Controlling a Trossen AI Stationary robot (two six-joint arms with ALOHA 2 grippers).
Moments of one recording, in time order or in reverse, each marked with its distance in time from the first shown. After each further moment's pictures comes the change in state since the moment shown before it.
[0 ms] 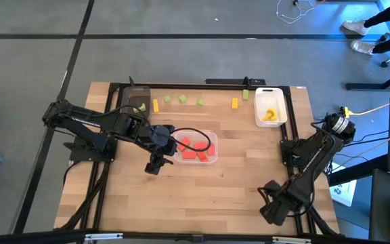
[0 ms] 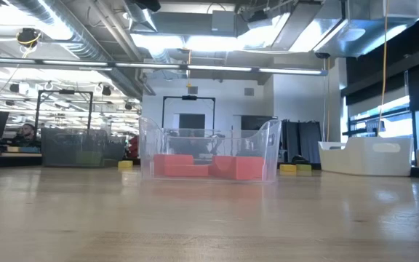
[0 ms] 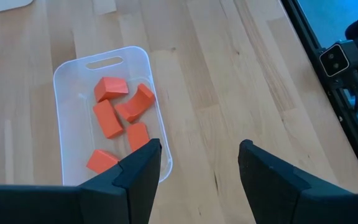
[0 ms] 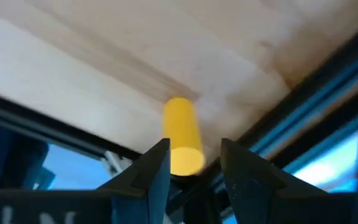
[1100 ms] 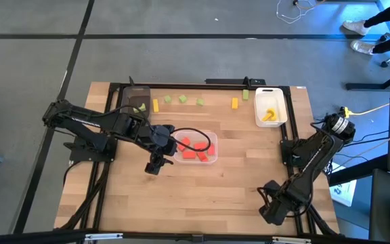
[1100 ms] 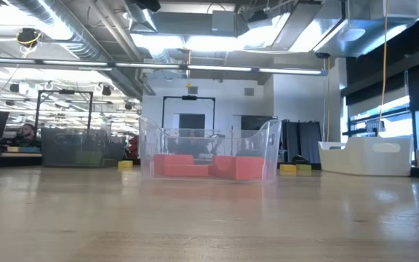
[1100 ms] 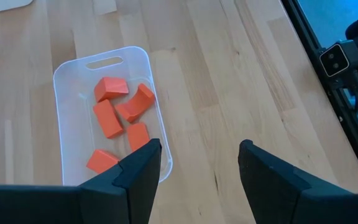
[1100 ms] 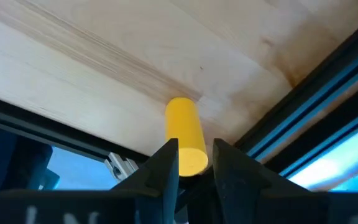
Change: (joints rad) left arm 0.000 0.000 0.000 0.000 0.000 0.000; right arm -0.003 0.005 0.000 0.006 -0.003 0.020
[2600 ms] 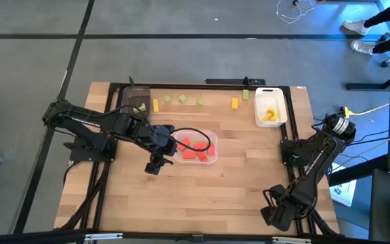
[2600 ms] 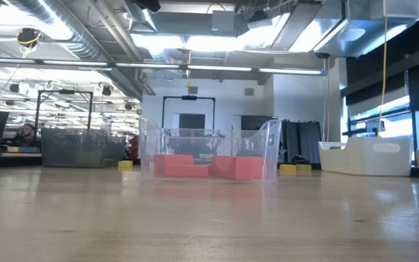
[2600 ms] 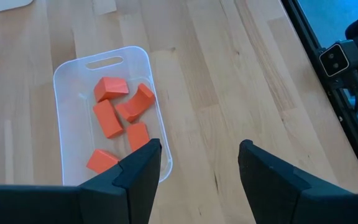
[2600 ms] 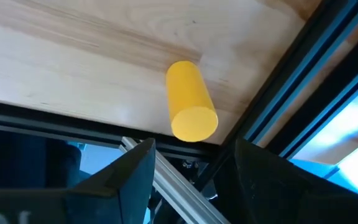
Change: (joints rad) left arm 0.000 0.000 0.000 0.000 0.000 0.000; right arm 0.060 0.001 0.001 0.078 -0.040 0.299
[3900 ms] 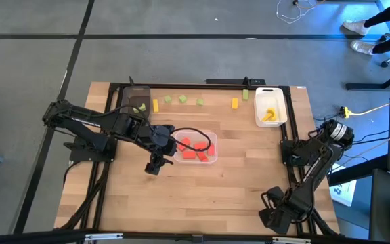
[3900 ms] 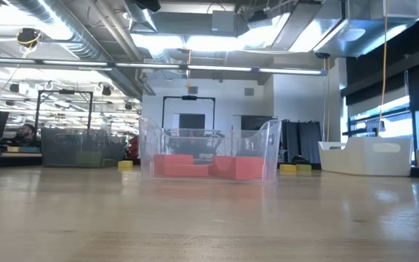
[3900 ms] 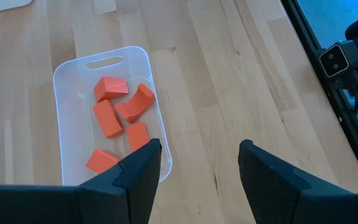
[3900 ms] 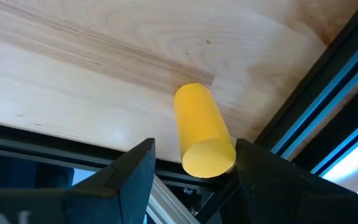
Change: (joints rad) left arm 0.000 0.000 0.000 0.000 0.000 -0.003; right arm 0.027 0.079 0.001 0.029 0.061 -0.023
